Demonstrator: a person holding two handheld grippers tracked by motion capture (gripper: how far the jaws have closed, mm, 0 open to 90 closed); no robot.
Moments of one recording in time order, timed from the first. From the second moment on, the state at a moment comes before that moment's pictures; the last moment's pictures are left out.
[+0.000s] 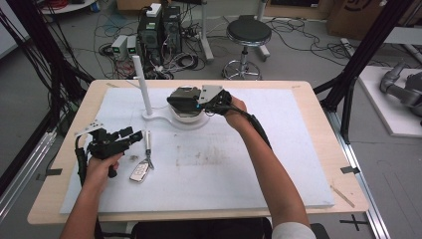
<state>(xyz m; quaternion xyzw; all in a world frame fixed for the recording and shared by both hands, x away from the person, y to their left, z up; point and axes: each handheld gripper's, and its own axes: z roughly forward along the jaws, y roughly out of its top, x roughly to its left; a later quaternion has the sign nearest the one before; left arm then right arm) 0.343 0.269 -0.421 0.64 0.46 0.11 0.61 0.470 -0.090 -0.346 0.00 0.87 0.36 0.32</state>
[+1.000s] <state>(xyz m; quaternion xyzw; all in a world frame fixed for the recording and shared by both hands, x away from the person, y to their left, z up) 0.343 0.269 -0.422 0.64 0.46 0.11 0.61 0.461 -0.112 -0.349 0.15 0.85 0.47 0.17</state>
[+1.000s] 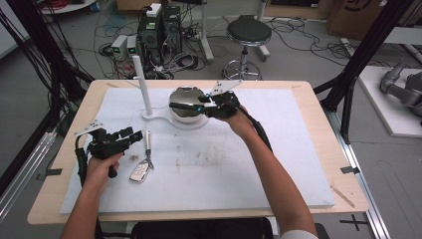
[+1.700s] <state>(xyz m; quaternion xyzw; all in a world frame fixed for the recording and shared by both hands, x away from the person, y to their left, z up) 0.342 0.270 -0.421 0.64 0.47 0.12 0.60 0.457 -0.123 -0.354 0.16 0.86 0.45 0.20</state>
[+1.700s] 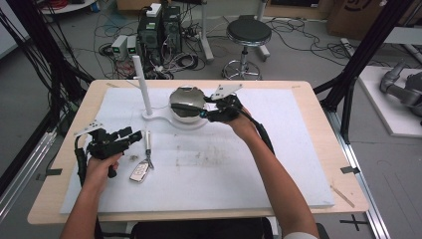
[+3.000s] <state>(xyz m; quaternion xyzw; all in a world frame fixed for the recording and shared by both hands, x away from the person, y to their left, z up) 0.333 0.253 -0.417 0.66 0.45 0.21 0.56 0.356 -0.298 -0.403 0.40 0.78 0.43 0.23</state>
